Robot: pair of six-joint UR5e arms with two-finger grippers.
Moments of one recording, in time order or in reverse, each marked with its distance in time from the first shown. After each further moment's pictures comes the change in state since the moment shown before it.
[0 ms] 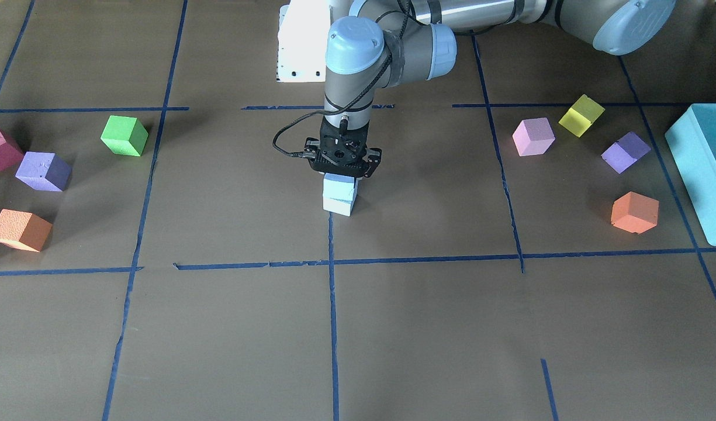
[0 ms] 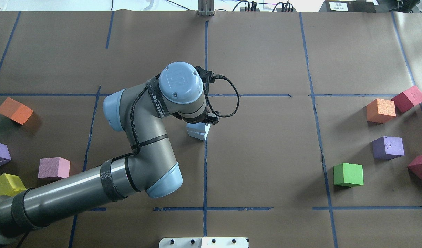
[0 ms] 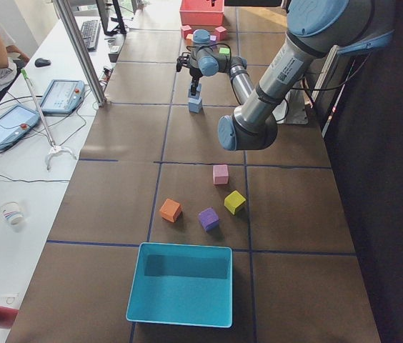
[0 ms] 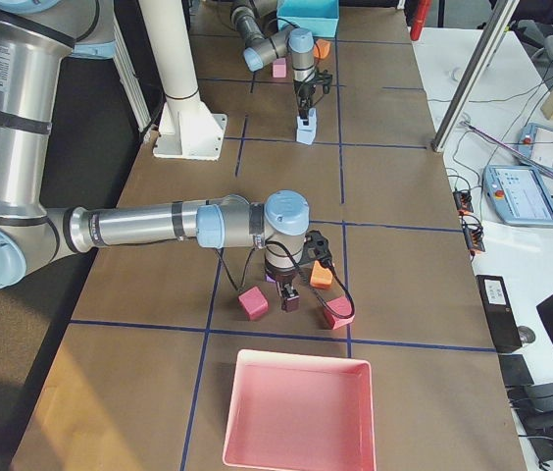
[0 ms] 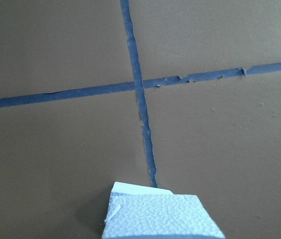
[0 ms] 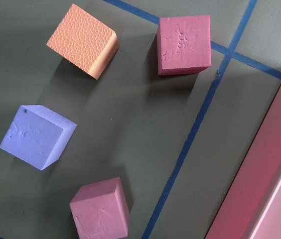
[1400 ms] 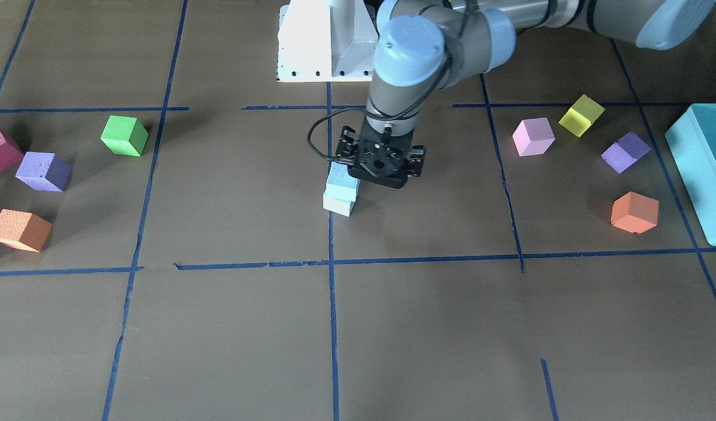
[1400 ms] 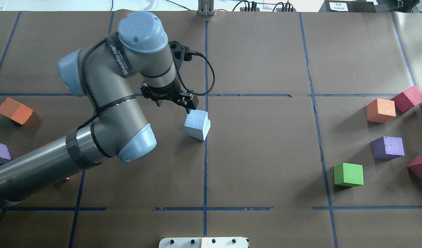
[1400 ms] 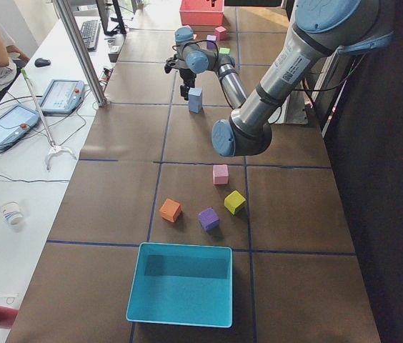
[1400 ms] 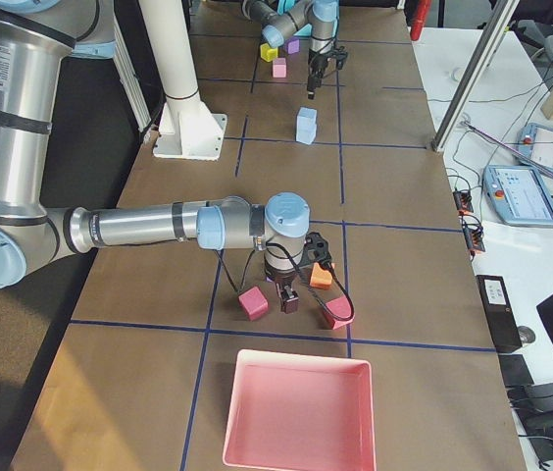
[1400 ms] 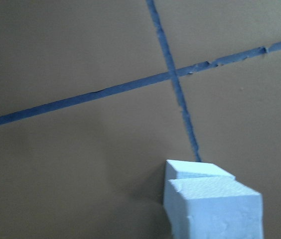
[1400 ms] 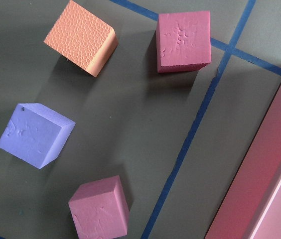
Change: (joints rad) left arm -0.219 0.114 -0.166 0.195 -0.303 0.339; right arm -0.002 0.000 -0.010 -0.001 0.001 0.001
